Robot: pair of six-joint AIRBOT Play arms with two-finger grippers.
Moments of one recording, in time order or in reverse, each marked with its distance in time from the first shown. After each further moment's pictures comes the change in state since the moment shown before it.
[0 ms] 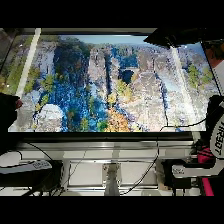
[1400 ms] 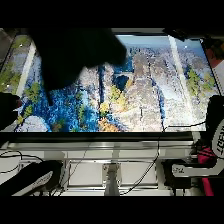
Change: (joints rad) left arm -1.260 0.350 0.510 -0.465 0.420 -0.131; right arm -0.112 0.010 -0.001 -0.335 -0.185 0.029
